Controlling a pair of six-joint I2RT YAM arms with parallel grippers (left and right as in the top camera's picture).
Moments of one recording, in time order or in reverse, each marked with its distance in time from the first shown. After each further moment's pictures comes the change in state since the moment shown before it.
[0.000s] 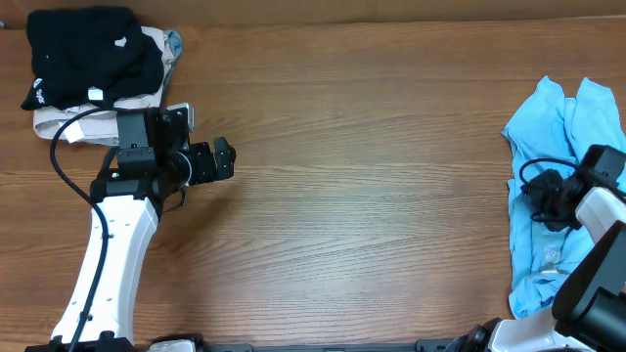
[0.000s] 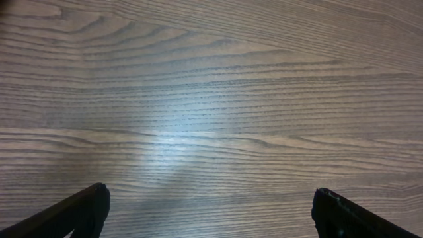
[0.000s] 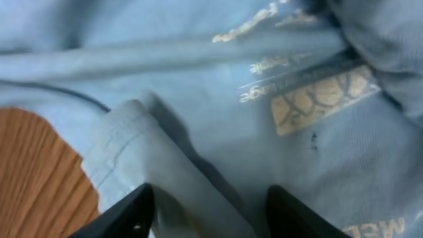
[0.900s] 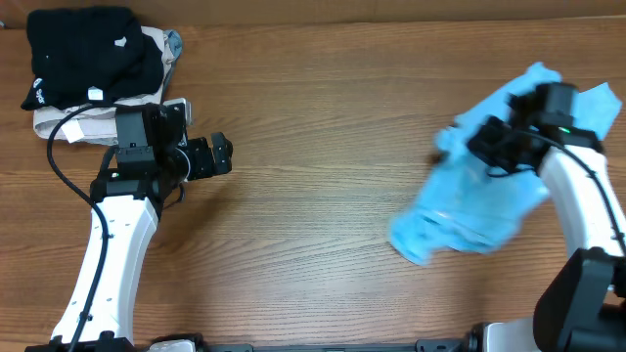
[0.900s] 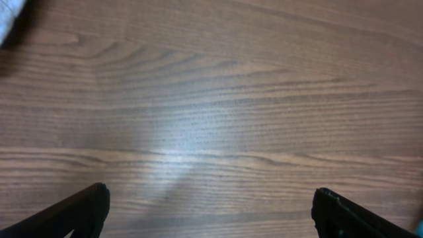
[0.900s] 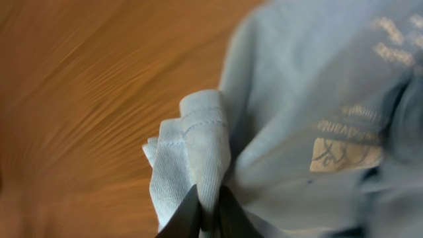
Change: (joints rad) left arm 0.000 0.000 0.000 0.062 -0.032 -0.002; right arm 0.440 -0.089 0.305 -0.282 -0.270 -0.099
